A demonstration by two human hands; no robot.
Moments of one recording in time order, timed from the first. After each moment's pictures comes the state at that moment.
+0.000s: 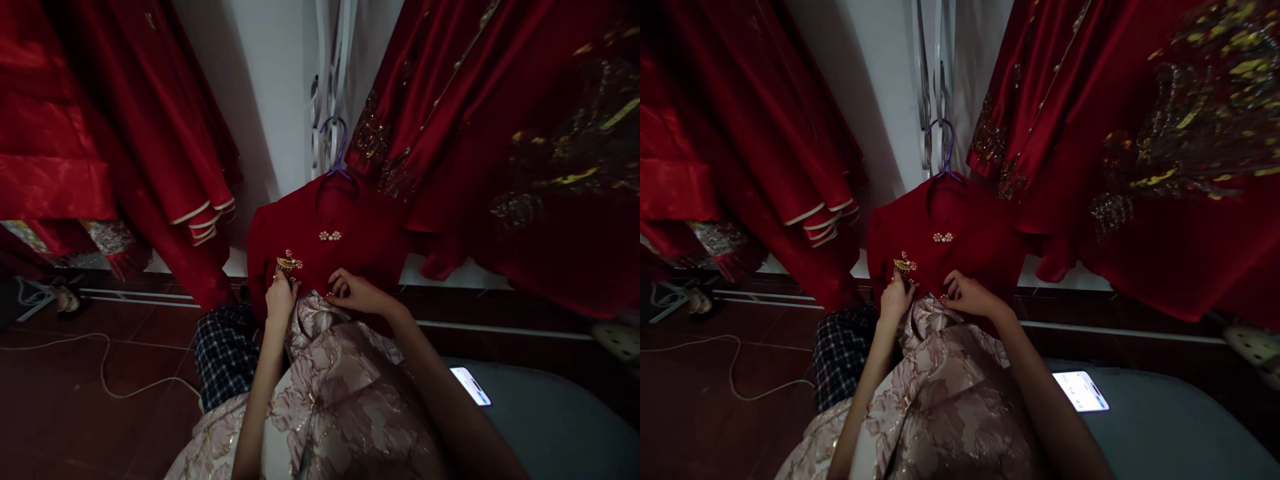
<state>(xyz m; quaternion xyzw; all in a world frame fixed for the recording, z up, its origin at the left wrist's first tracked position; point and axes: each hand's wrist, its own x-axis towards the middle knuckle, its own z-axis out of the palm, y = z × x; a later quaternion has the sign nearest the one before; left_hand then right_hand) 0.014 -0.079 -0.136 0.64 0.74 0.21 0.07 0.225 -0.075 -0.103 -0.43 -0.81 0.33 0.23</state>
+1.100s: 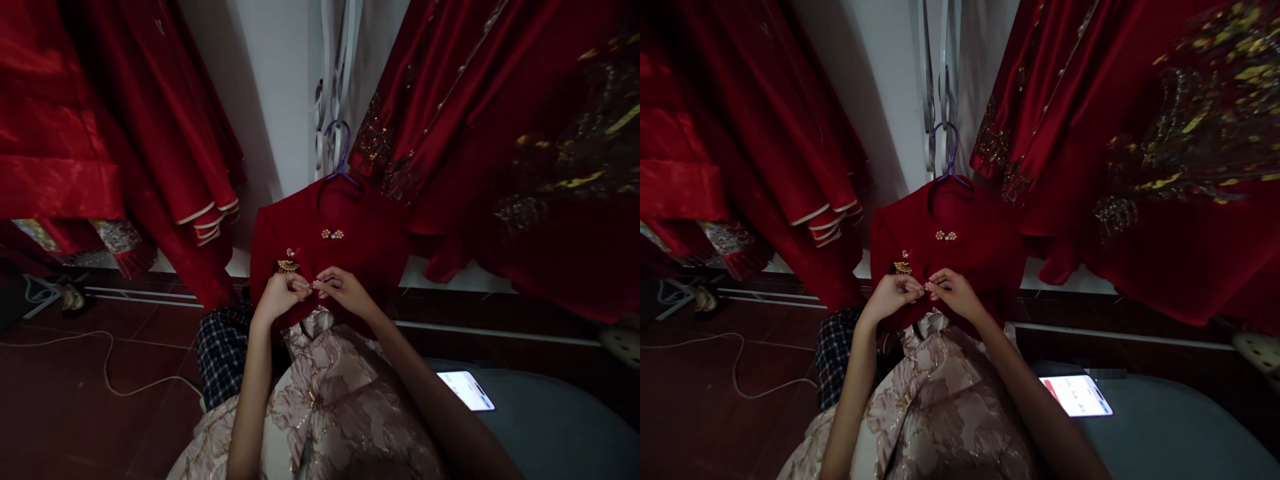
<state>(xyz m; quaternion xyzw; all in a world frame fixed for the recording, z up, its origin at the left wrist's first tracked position) -0.005 -0.099 -0.085 0.67 0.46 0.40 0.41 0.179 -0.084 -0.098 -0.38 -0.65 0.50 0.43</state>
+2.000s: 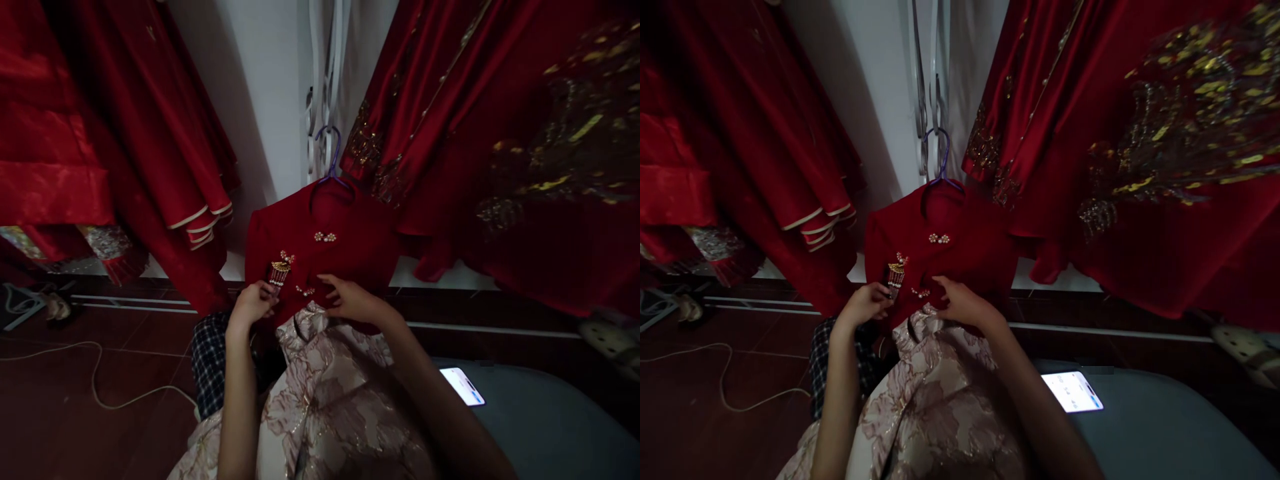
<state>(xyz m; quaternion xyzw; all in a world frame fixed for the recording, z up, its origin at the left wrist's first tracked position) -0.047 -0.104 -0.096 0.56 0.63 0.30 0.44 0.207 -0.094 -0.082 -0.45 -0.78 0.36 0.25</state>
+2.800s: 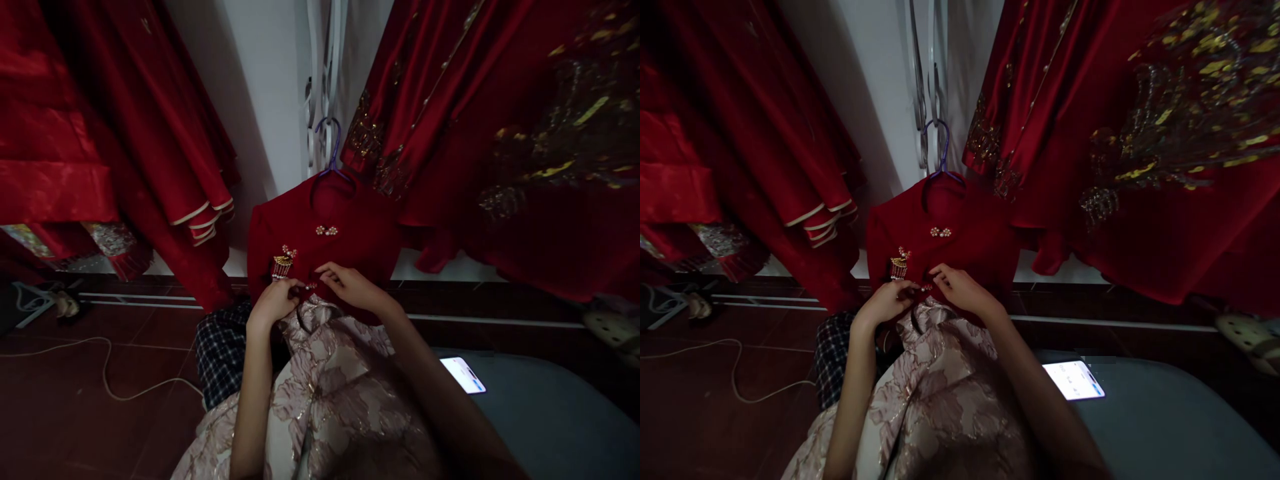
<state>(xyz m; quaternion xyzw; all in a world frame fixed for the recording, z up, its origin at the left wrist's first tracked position) -0.015 -0.114 -0.082 0.80 0.51 0.21 0.23 0.199 -0.094 -0.073 -0.42 -0.80 0.30 0.30</state>
